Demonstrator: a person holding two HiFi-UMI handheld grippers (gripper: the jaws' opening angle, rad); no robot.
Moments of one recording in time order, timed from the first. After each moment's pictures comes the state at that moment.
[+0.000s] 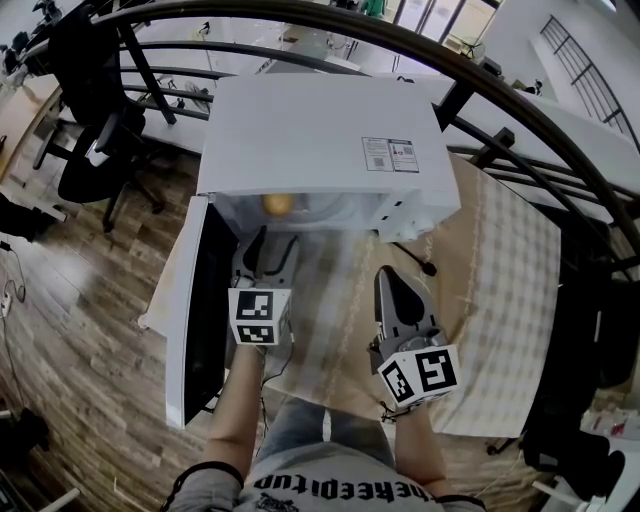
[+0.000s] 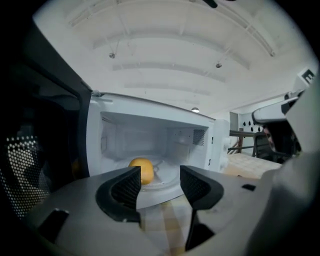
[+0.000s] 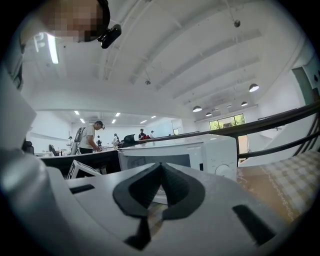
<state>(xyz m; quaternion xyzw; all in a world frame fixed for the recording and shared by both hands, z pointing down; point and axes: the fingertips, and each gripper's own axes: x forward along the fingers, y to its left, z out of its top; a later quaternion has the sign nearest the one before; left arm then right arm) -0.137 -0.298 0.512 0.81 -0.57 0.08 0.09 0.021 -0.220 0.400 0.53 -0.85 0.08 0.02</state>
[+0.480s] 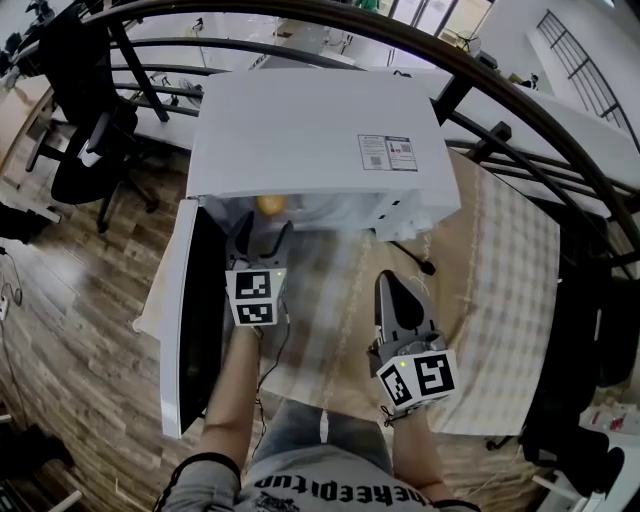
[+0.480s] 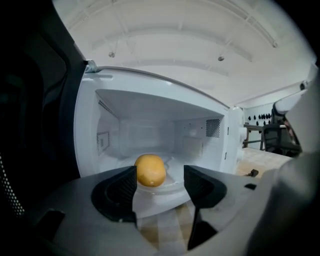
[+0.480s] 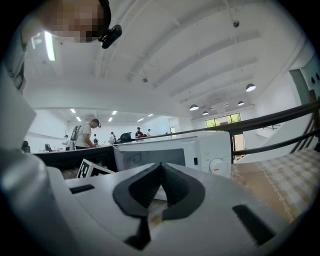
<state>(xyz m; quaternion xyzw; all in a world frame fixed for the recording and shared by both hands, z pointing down) -0.148 -0.338 0.537 0.79 -0.59 0.10 0.08 0.030 -0.222 0.417 0.54 -0.84 0.09 0.03</state>
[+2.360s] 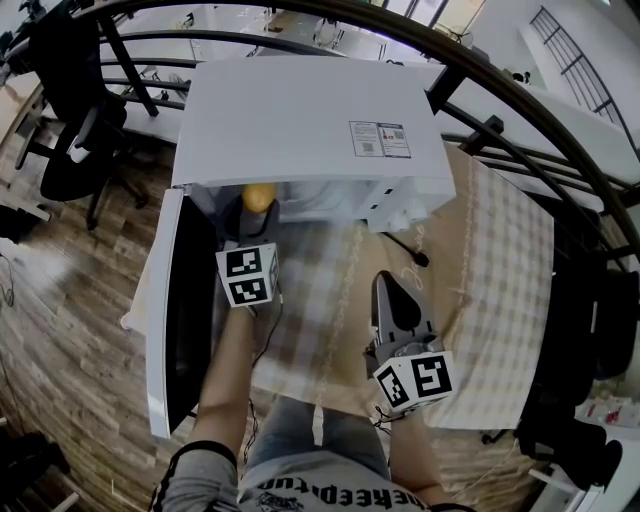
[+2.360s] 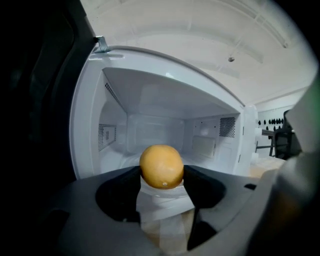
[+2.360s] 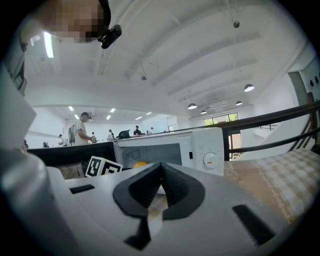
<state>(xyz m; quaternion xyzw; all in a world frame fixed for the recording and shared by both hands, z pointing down) -0.152 -0.359 0.549 0.77 -0.62 0.08 0.12 0.041 -0.210 0.432 0.55 -0.83 0.09 0.04</state>
